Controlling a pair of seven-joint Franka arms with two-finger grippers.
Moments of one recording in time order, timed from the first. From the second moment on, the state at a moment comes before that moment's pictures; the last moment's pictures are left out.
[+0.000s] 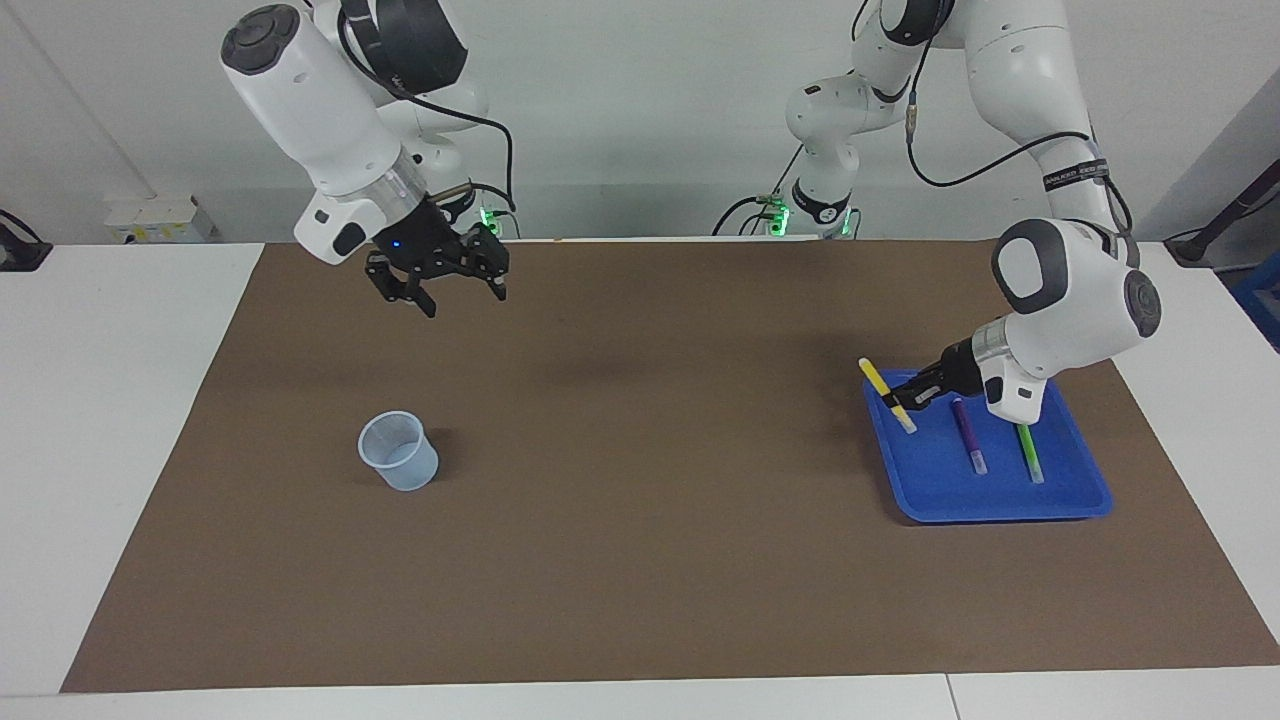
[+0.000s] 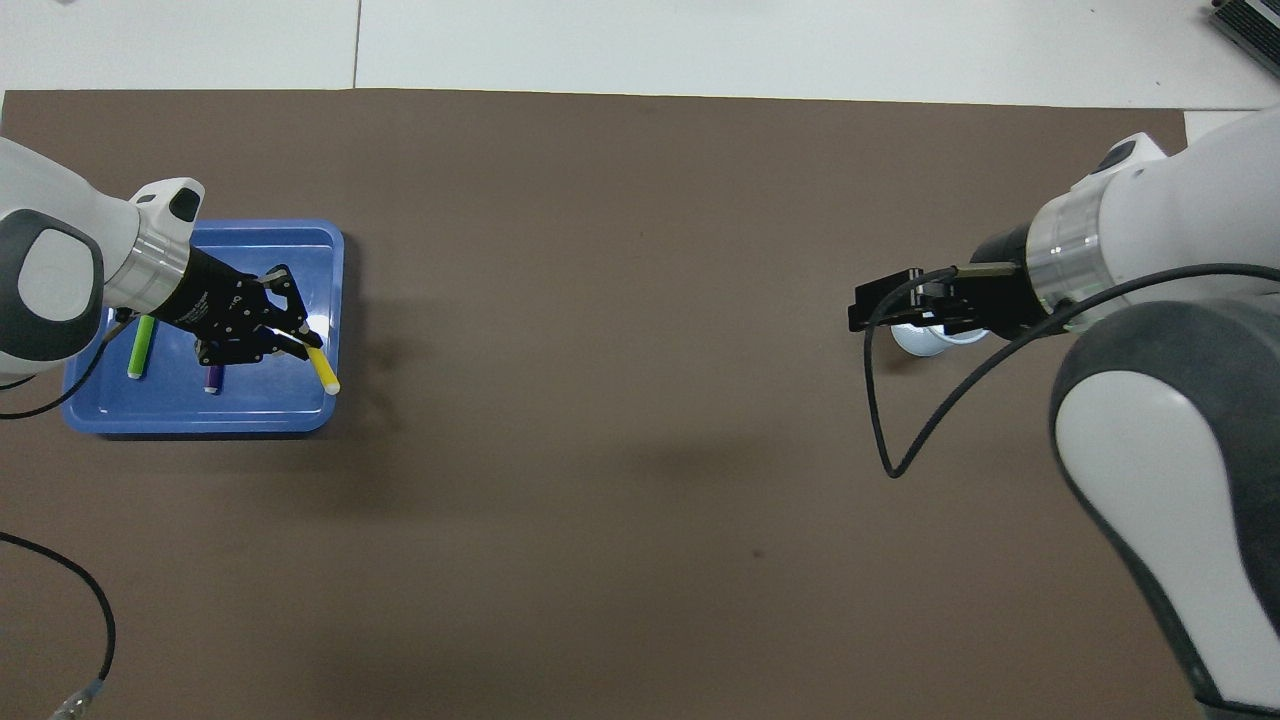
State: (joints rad) left arm 0.22 0.34 -0.23 -1.74 -0.33 1.80 -0.53; right arm 0.17 0.04 0.05 -1.67 0.29 1.80 0.20
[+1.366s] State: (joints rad) left arm -0.01 0.29 -0.24 -1.75 -0.67 1.77 -1.34; right arm 0.47 0.21 0.05 -1.75 0.58 2.34 0.49
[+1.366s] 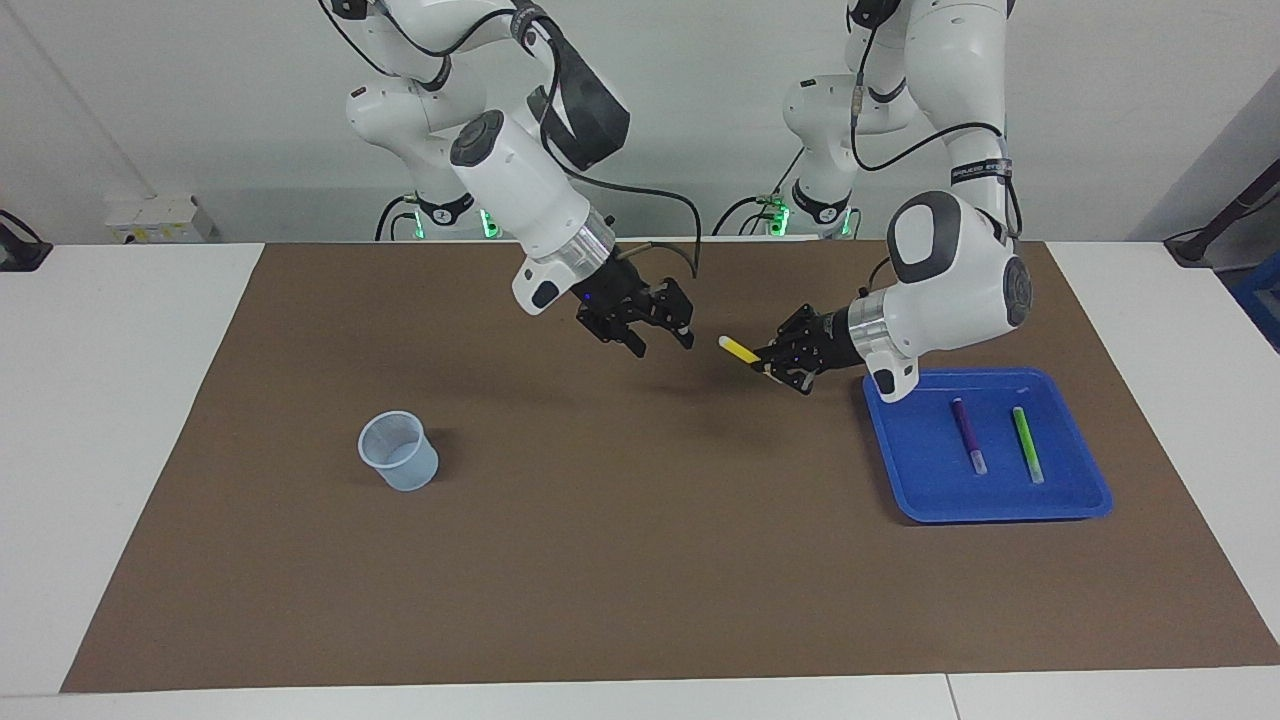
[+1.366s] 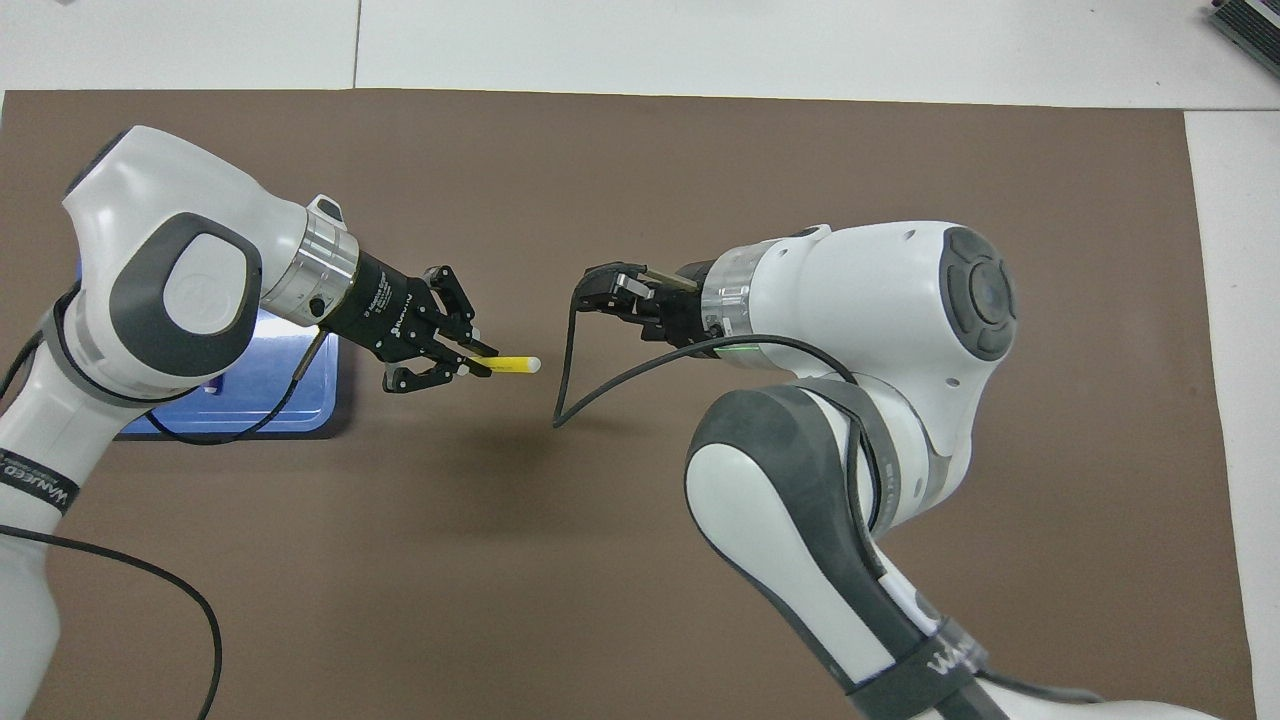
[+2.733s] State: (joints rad) left arm -0.10 0.26 -0.24 -1.75 -0.73 1.82 -1.50; right arm 0.53 0.24 0.05 -1.75 0.58 2.38 0.49
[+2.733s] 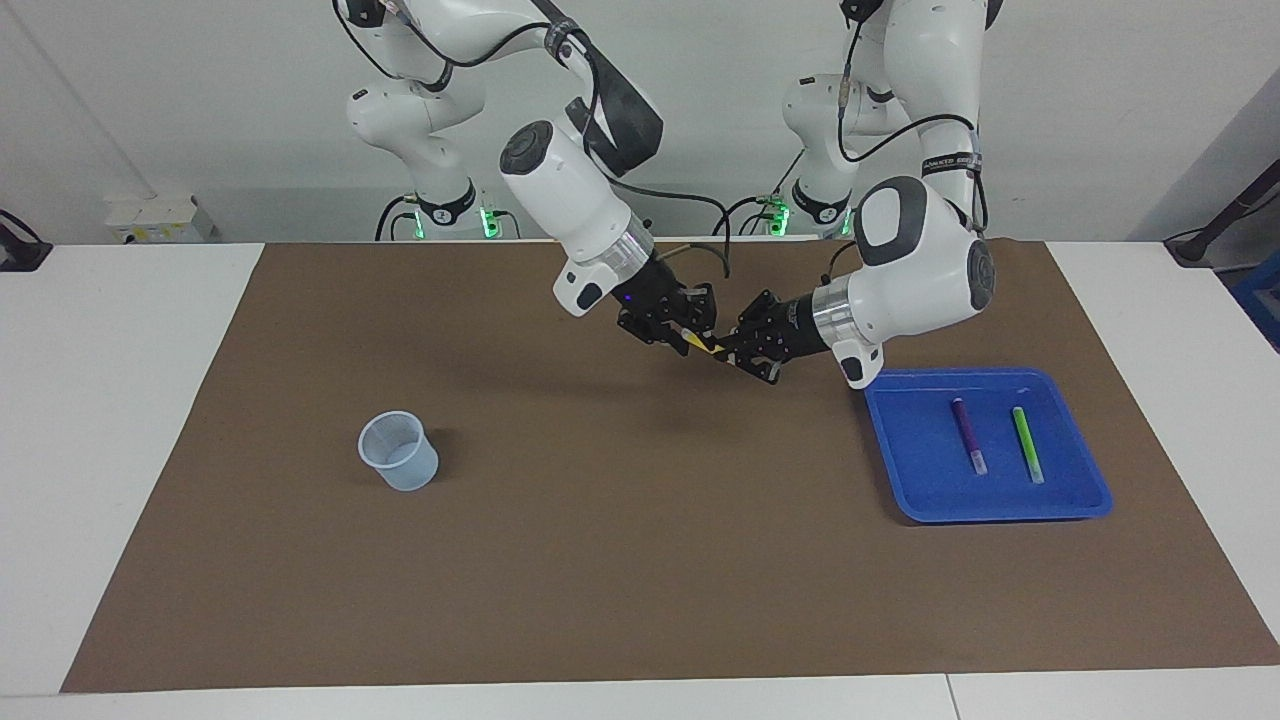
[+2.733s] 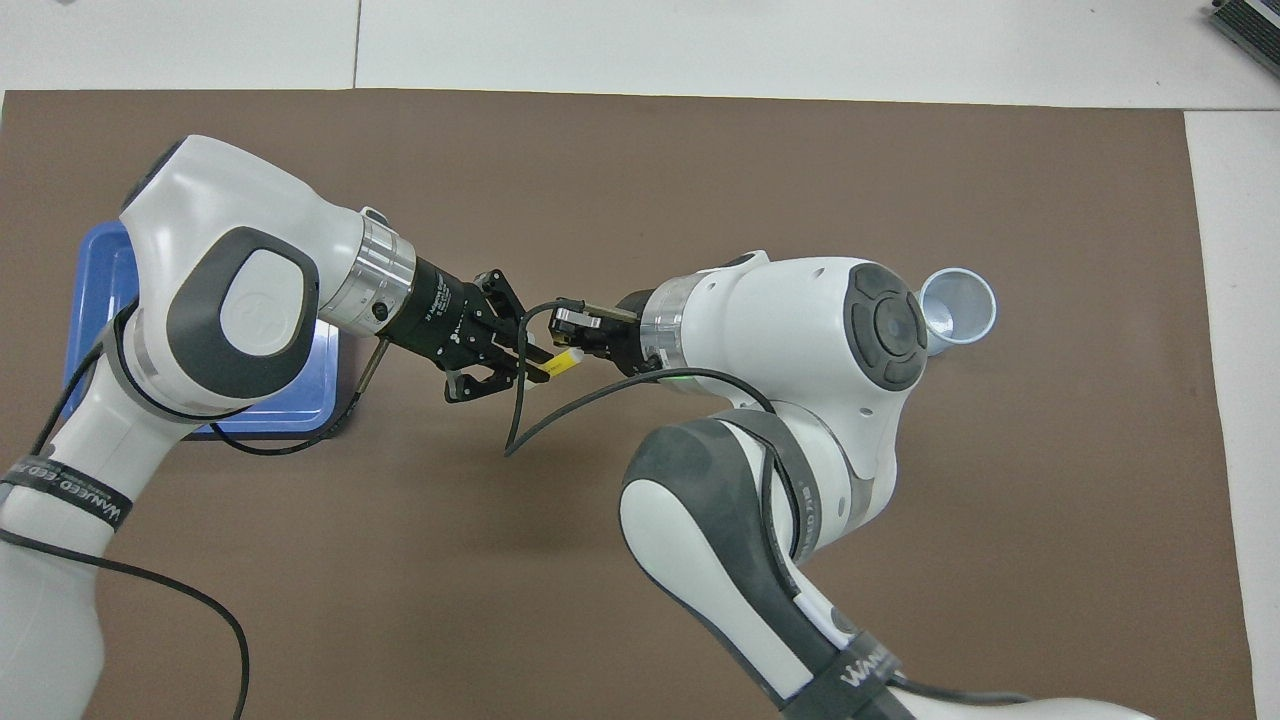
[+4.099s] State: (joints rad) left arm -0.10 0.26 -0.23 -1.75 -0.73 1.82 -1.50; right arm 0.53 0.24 0.05 -1.75 0.58 2.38 0.49
